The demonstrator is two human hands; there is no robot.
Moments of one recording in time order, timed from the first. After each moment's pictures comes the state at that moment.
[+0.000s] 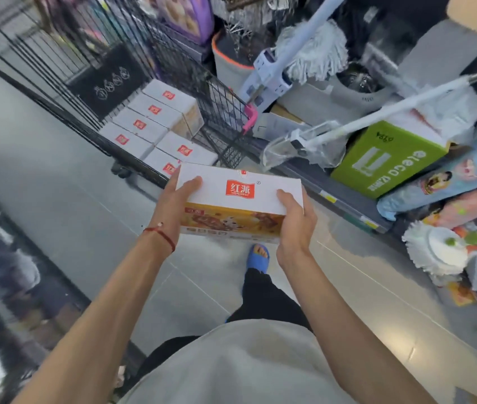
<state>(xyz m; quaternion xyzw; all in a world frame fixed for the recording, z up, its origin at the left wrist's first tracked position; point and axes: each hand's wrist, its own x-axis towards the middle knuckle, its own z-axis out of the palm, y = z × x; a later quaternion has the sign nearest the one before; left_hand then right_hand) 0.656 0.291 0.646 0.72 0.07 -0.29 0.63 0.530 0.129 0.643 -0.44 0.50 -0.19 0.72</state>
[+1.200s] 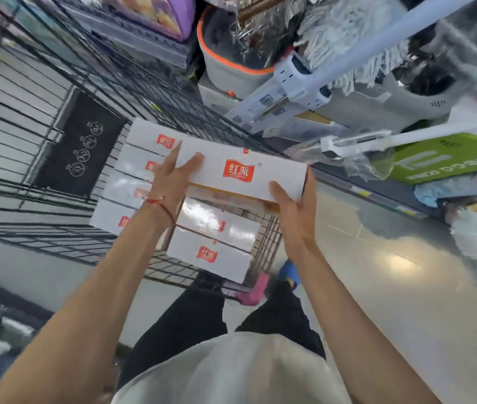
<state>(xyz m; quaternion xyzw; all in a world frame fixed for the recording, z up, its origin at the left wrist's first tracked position) 1.073 0.205 0.599 0.72 0.04 -0.39 0.58 0.889 0.088 0.589 -0.50 0.50 -0.20 0.68</state>
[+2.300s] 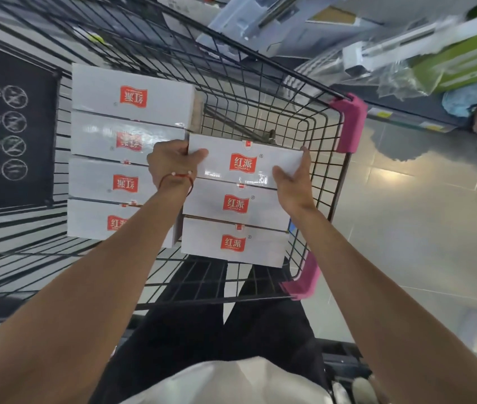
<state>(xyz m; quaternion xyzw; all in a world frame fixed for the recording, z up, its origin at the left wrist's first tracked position) 1.132 0.211 0.416 0.91 -0.08 -0.33 0.22 0.932 0.122 0.411 -0.46 0.65 -0.04 0.60</state>
